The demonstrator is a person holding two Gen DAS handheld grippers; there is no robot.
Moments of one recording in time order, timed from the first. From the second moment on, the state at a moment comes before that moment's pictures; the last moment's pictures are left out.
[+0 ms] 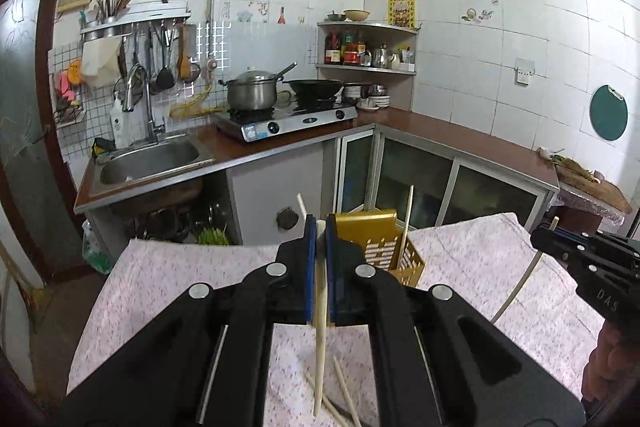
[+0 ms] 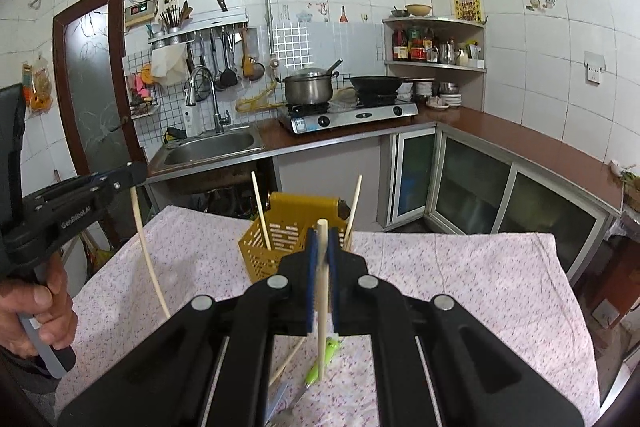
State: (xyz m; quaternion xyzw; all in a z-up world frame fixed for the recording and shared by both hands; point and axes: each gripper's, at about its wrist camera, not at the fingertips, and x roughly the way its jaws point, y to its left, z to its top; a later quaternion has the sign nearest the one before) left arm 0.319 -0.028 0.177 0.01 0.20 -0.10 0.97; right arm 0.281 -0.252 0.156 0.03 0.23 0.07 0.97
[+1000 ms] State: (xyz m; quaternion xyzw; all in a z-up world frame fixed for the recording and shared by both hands) left arm 0.445 -0.063 0.242 -0.03 0.14 -0.11 0.98; right arm 0.397 -0.240 0.218 0.01 0.20 0.07 0.98
